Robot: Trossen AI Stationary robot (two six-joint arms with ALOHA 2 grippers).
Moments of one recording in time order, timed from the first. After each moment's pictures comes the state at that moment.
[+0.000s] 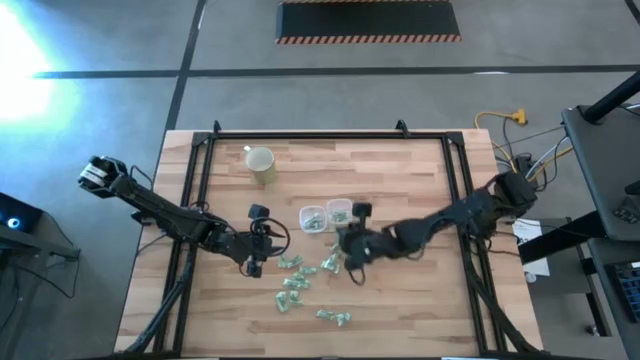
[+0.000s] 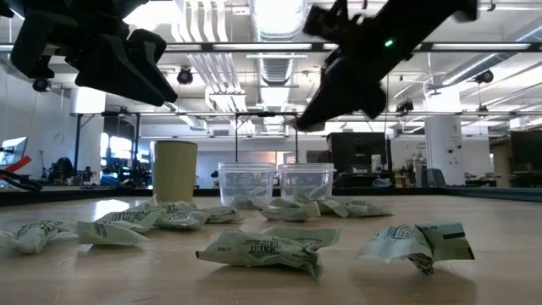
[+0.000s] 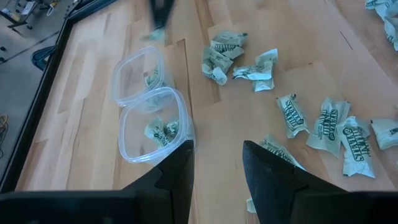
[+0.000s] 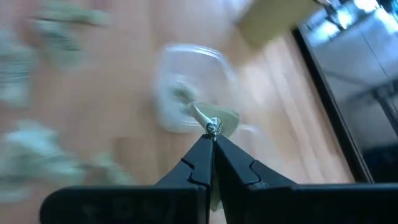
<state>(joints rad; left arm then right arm) -0.43 1.15 0.63 -0.17 -0.49 0.06 0.28 1.71 1.01 -0.14 0.66 0.03</state>
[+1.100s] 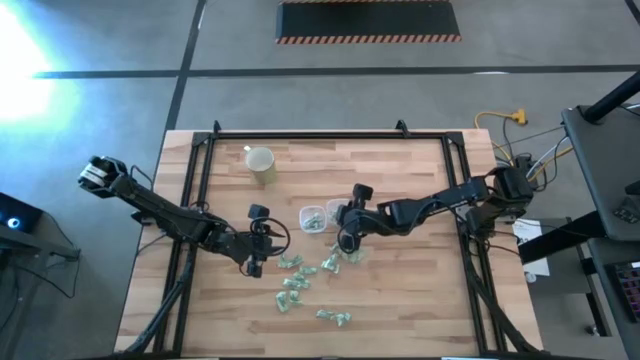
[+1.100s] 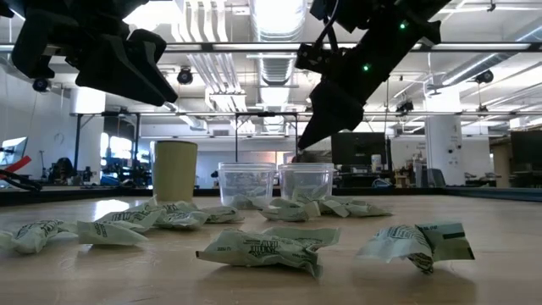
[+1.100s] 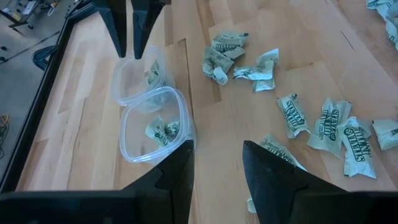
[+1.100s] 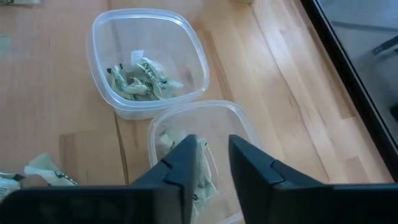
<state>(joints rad) -0.43 1.15 0.63 -0.17 -0.49 0.06 0.12 1.71 1.00 -0.18 0.52 0.10</state>
